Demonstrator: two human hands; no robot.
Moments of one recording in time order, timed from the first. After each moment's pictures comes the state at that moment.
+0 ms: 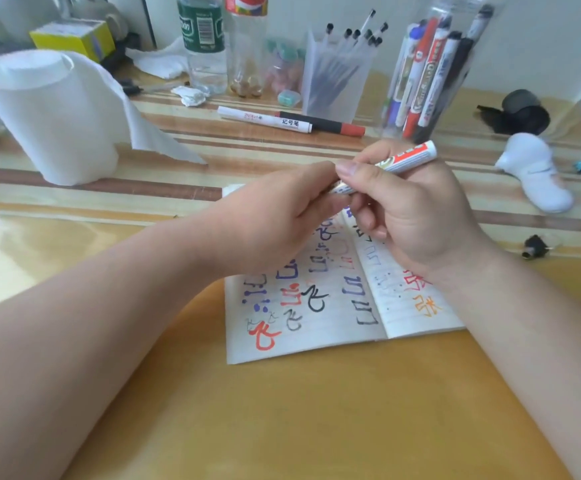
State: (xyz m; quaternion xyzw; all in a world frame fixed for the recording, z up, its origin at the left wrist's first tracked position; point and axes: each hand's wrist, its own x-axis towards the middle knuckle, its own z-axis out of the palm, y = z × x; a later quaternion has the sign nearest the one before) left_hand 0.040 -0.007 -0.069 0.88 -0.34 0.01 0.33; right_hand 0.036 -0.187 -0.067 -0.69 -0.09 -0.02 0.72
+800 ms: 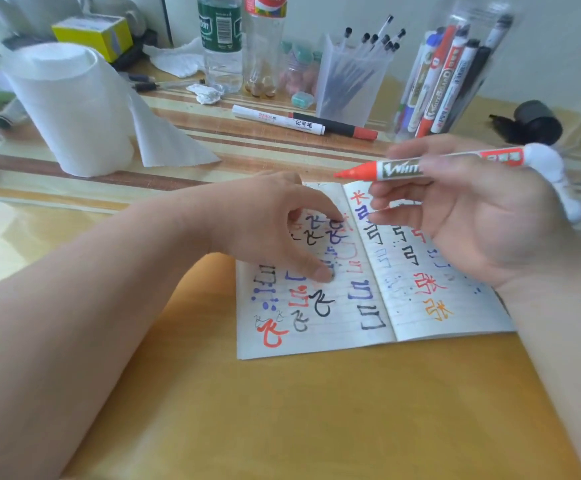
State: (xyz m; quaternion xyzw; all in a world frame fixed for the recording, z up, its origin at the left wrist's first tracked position) left_hand 0.054 0.017 -0.060 0.93 -0.27 -0.16 0.20; right_hand 0.024 -0.223 -0.046 -0.64 -0.16 0.08 0.75
